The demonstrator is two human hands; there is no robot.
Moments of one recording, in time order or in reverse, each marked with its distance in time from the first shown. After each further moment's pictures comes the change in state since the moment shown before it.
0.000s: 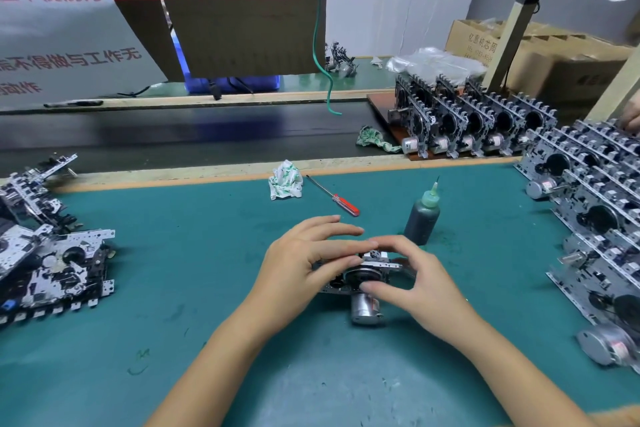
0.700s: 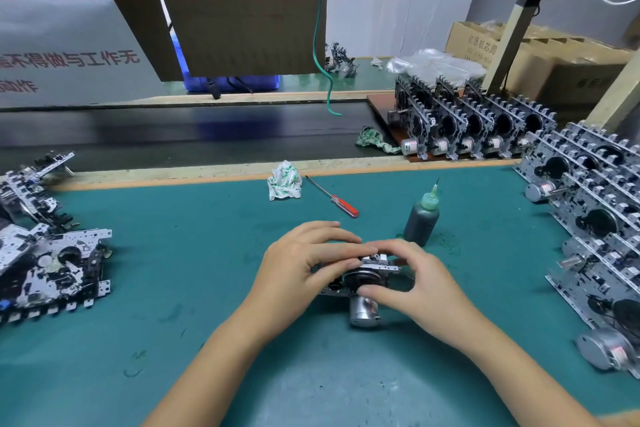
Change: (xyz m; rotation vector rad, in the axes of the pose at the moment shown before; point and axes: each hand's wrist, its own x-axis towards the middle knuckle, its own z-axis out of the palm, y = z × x) left_hand -0.001 -0.001 0.002 0.001 0.020 0.026; right_hand 0.002 -0.003 -0.005 -0.172 -0.039 0.030
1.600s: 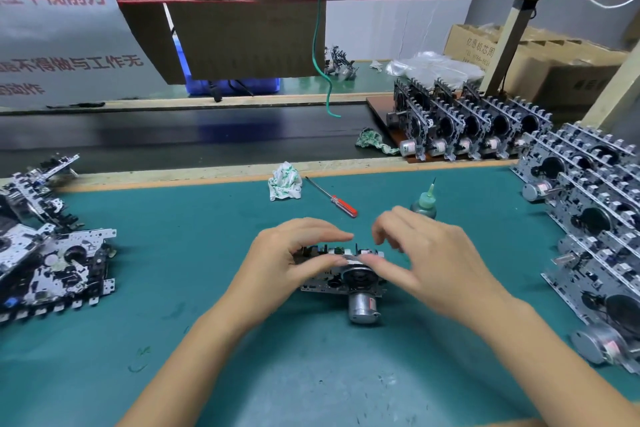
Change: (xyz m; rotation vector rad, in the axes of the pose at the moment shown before) left_hand 0.000 0.004 -0.020 -0.121 -0.004 -0.052; right_hand 0.008 -0.035 -0.022 -0.684 0.211 -0.454
